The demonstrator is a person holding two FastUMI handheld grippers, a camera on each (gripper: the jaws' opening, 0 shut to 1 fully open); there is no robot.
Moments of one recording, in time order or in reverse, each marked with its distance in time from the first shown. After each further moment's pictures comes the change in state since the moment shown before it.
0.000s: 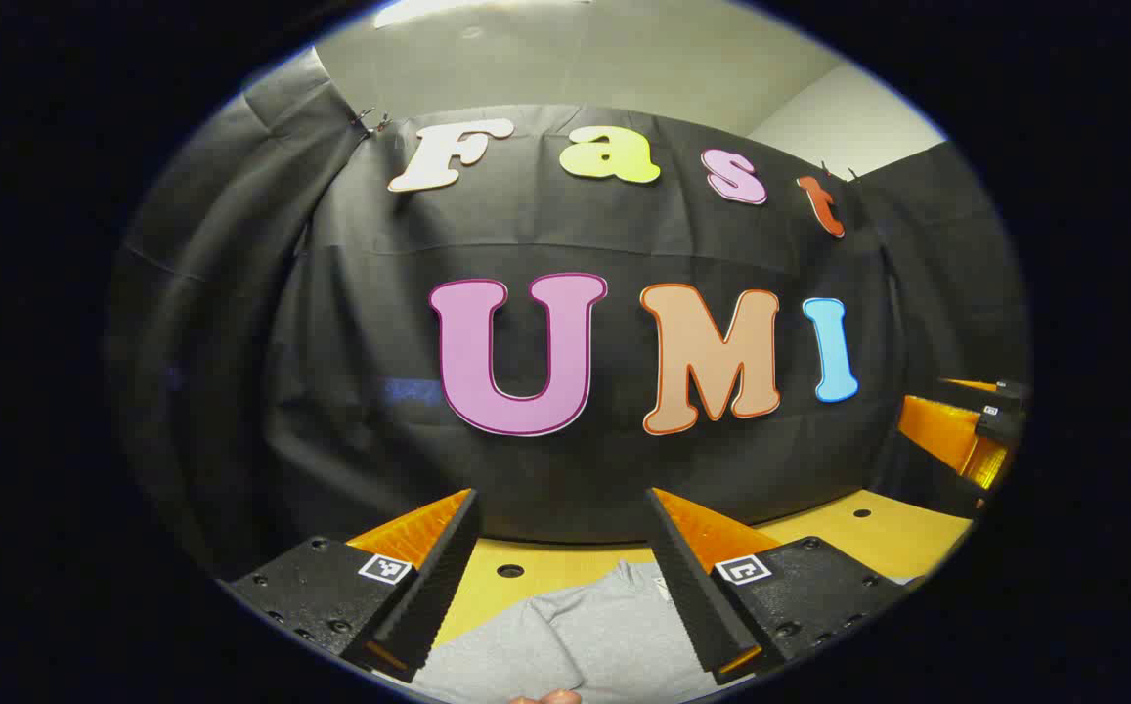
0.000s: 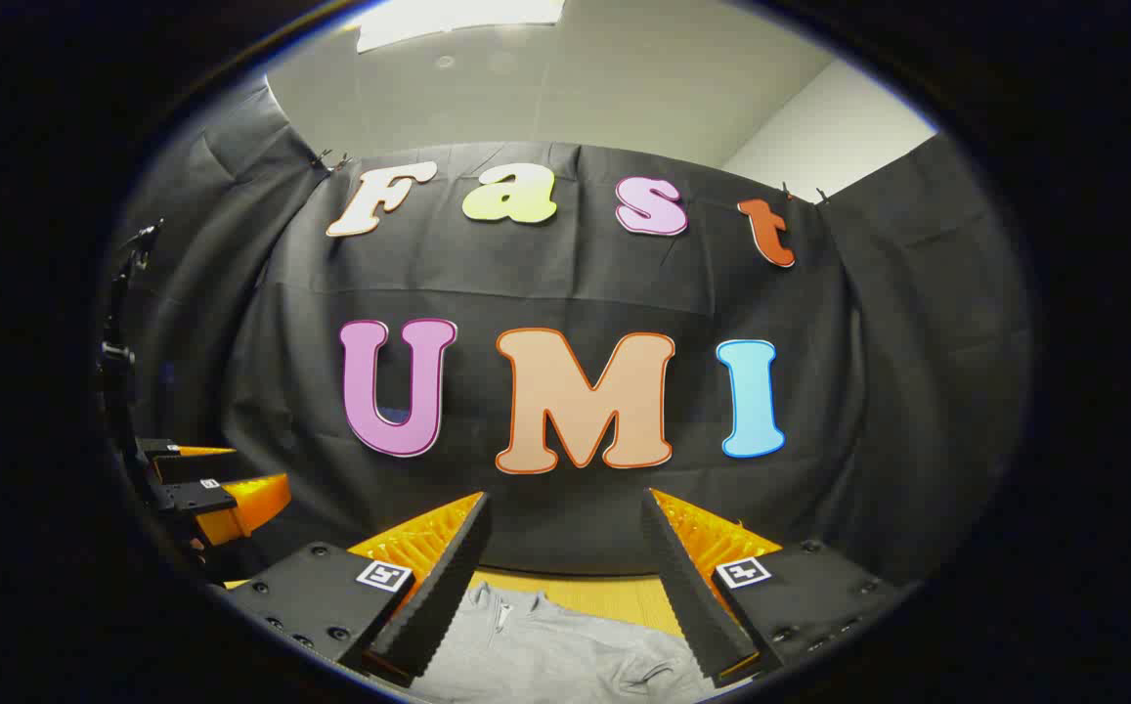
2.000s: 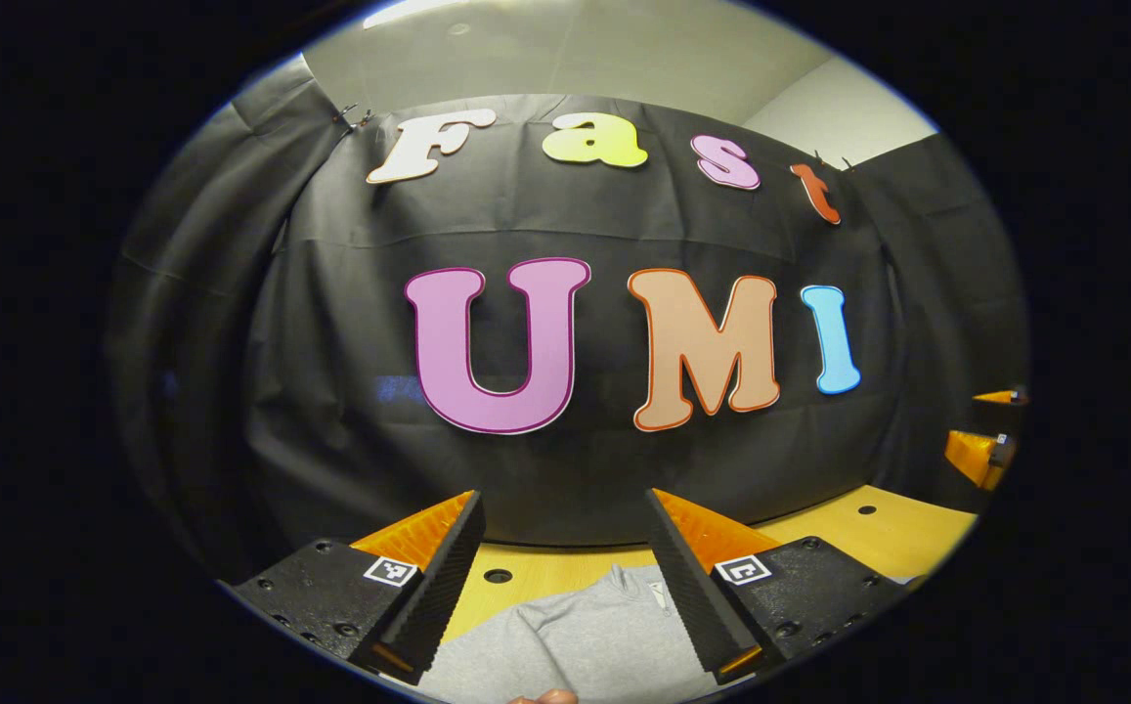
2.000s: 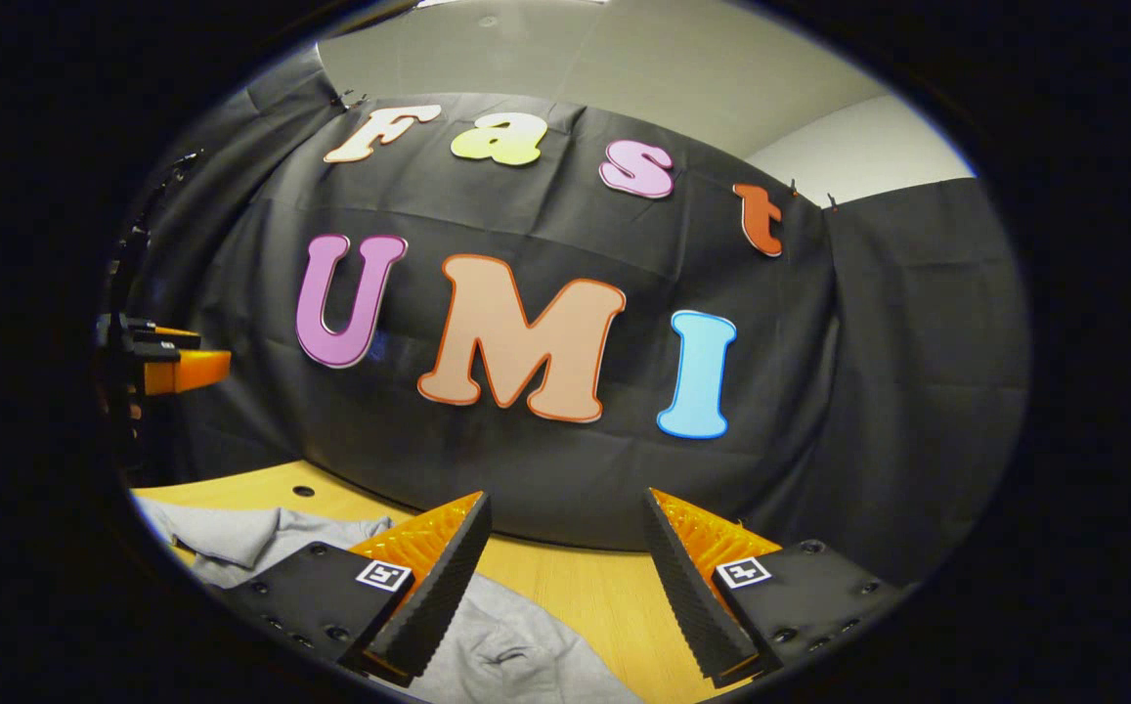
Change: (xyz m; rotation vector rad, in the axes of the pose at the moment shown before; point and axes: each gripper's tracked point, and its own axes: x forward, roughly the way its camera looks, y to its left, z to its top) left arm 0.036 -0.019 -0.011 0.007 0.009 -0.022; right arm -0.001 -0.126 -0.082 -0.195 0.175 -0.044
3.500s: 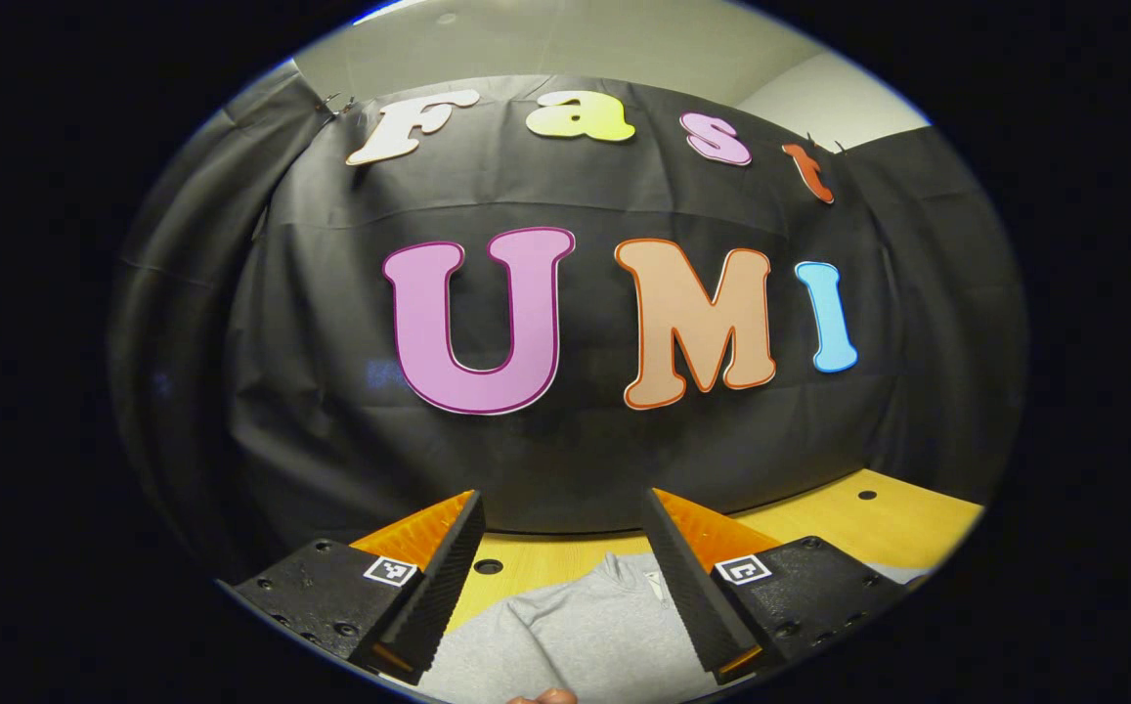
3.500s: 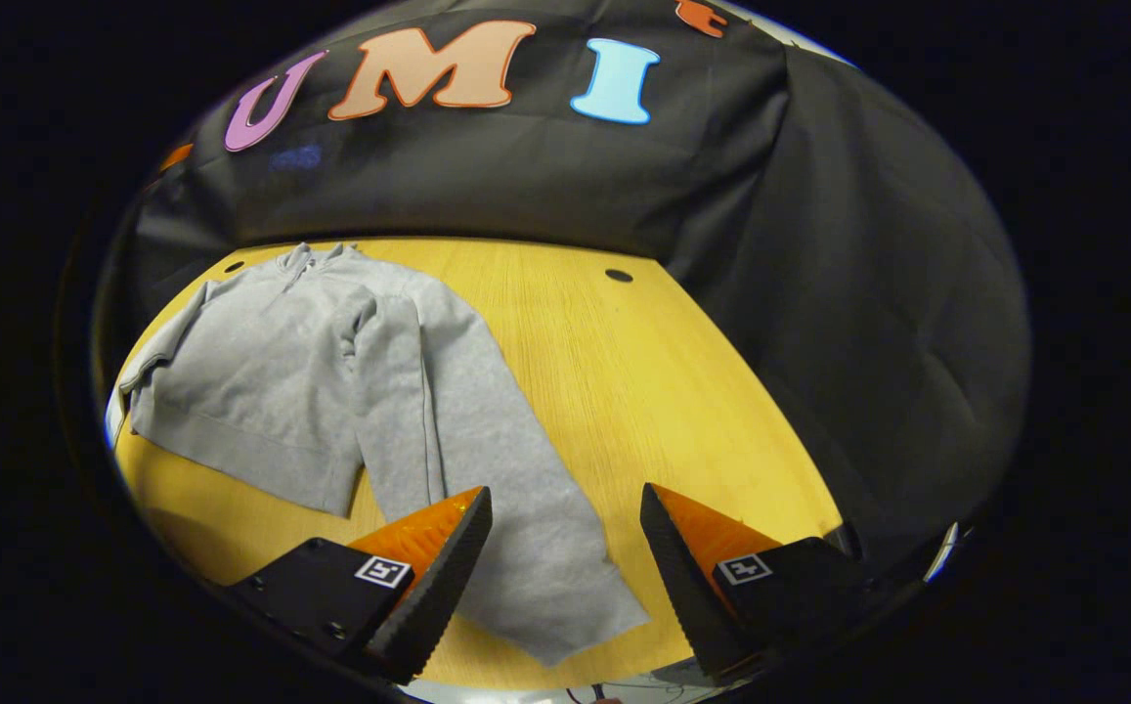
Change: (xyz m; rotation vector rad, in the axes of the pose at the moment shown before) left arm 0.020 -0.010 -0.024 0.017 0.060 -0.024; right arm -0.164 -0.106 -0.299 0.044 0.798 -0.170
